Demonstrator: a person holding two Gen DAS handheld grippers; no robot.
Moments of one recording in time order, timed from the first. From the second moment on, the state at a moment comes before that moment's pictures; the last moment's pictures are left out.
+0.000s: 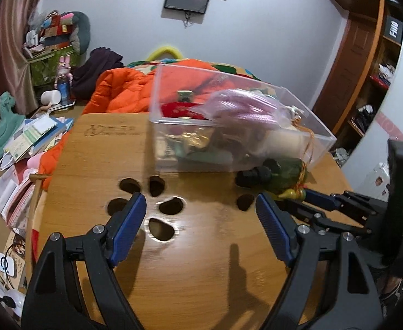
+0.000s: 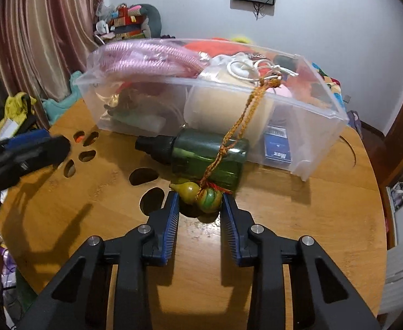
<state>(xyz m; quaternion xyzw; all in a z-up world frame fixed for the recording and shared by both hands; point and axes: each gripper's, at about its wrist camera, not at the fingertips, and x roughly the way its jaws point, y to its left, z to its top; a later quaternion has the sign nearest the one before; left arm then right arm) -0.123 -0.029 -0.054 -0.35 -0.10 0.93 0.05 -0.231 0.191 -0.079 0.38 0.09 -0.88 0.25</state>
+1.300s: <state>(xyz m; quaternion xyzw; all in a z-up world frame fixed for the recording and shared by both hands) -0.180 0.073 -0.069 -0.40 -0.06 0.91 0.06 -0.253 0.282 -0.027 0.32 -0.01 -0.91 0.26</state>
